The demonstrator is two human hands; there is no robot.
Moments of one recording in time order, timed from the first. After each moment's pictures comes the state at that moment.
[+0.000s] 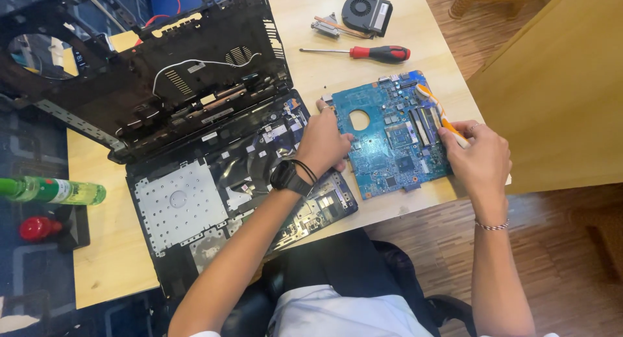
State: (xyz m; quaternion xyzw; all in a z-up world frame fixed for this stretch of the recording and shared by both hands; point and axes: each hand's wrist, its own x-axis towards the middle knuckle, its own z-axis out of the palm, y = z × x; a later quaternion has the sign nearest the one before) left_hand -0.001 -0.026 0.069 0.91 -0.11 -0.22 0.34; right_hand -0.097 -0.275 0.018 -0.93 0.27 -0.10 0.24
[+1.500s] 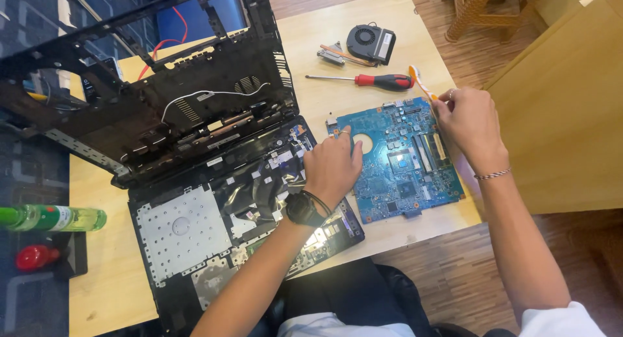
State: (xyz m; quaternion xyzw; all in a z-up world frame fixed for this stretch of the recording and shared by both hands) left_hand 0.018 -0.029 0.031 0.95 -0.20 0.01 0.24; right_hand 0.039 -0.332 -0.013 -0.98 0.13 -0.09 0.13
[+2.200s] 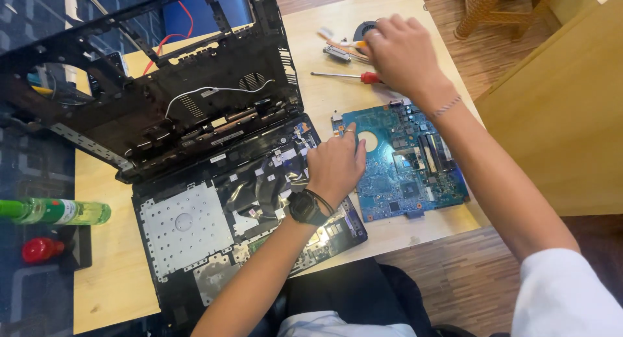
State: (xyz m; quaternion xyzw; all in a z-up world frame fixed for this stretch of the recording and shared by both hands) left_hand 0.025 -0.038 -0.012 0.97 -0.19 0.07 0.17; right_hand 0.151 -0.233 0.045 -0.93 -0.23 -0.27 -0.12
